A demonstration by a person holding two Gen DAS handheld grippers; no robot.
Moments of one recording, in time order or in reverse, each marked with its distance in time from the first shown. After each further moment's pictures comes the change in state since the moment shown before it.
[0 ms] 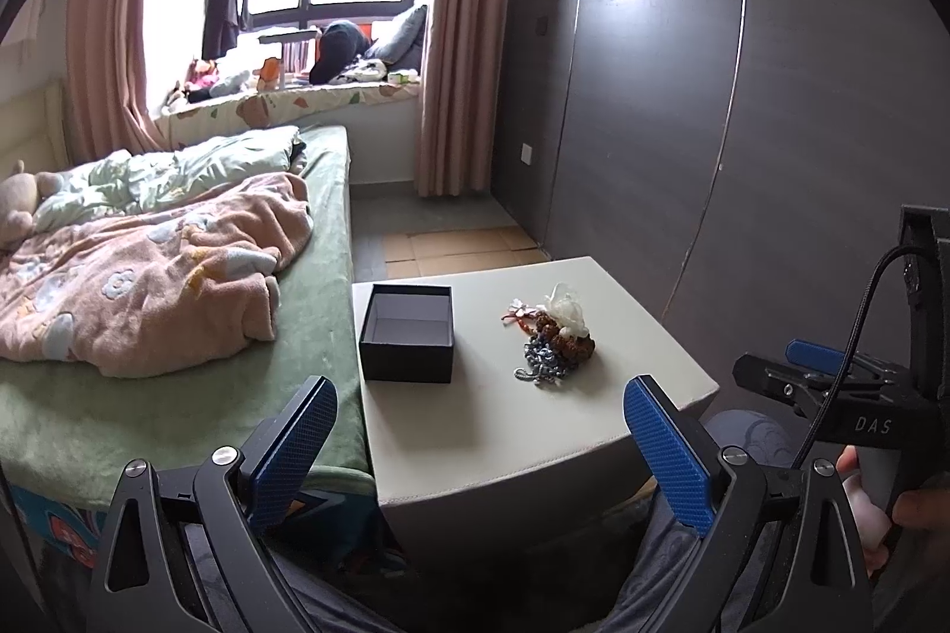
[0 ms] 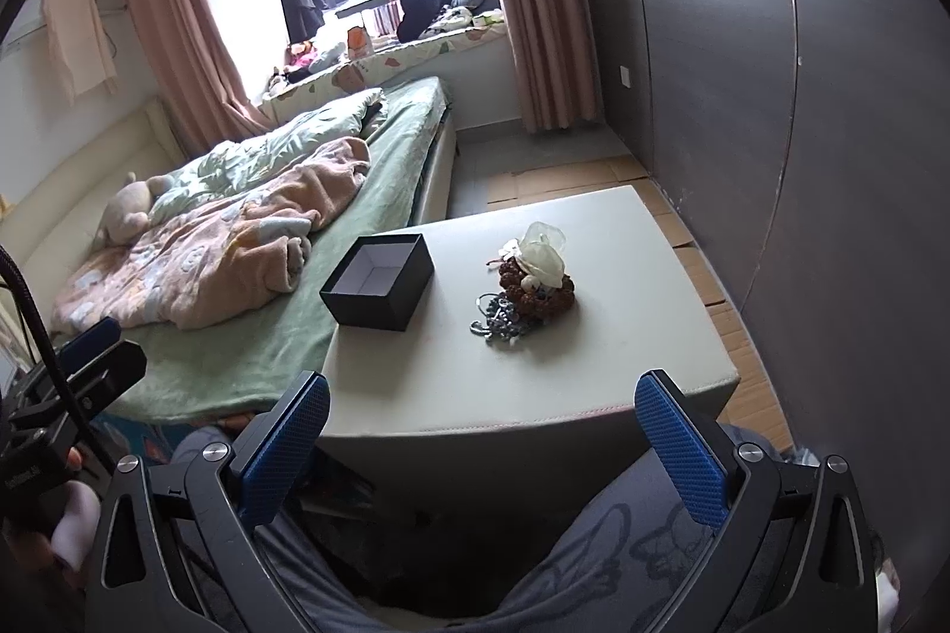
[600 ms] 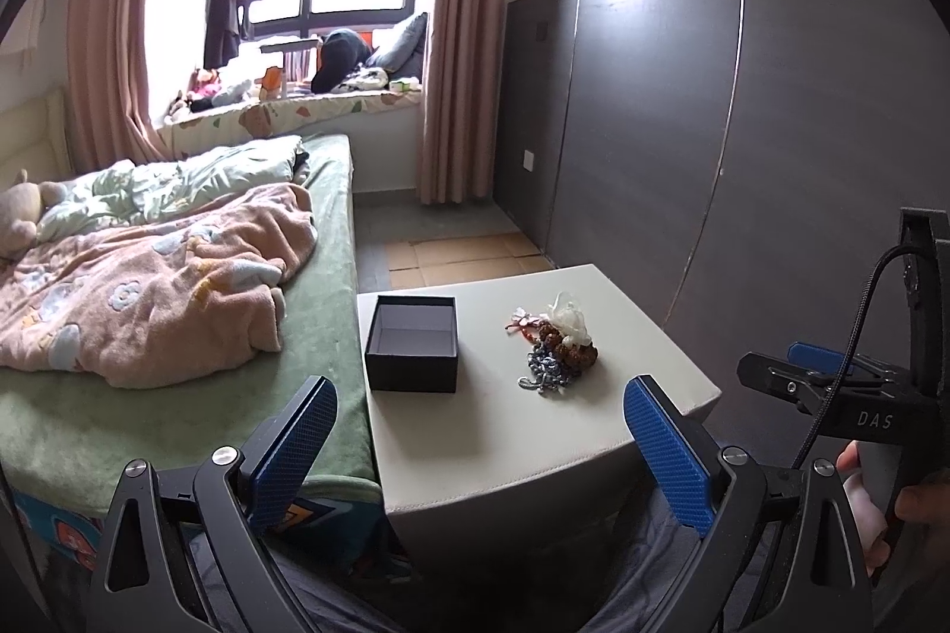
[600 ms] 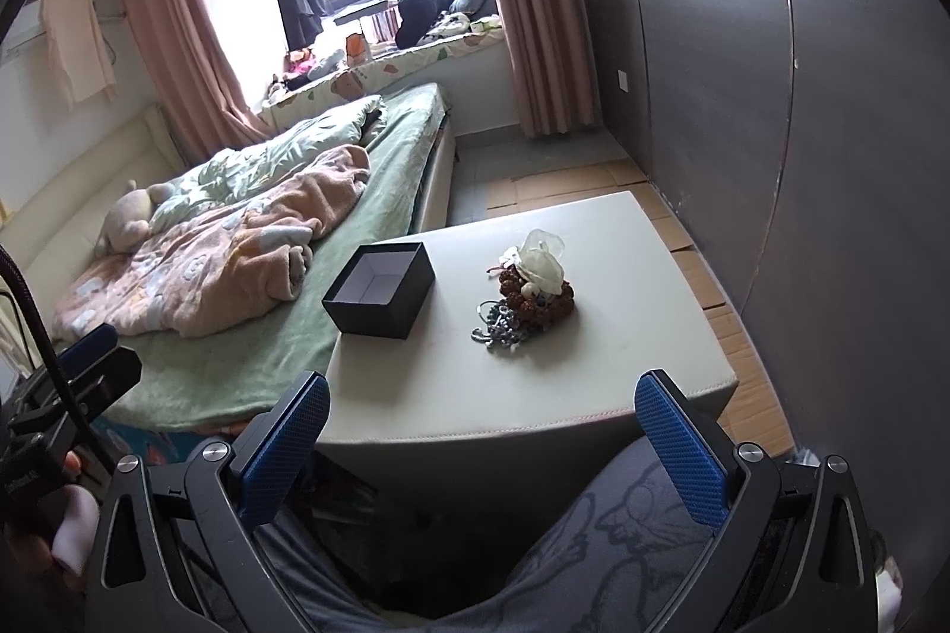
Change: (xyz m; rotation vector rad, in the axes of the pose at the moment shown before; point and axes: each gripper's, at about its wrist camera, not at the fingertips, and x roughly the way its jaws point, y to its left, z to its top) left arm -0.006 -0.001 0.004 0.009 -0.025 0.014; right arm -0.007 -0.002 0.002 0.018 -0.018 0.005
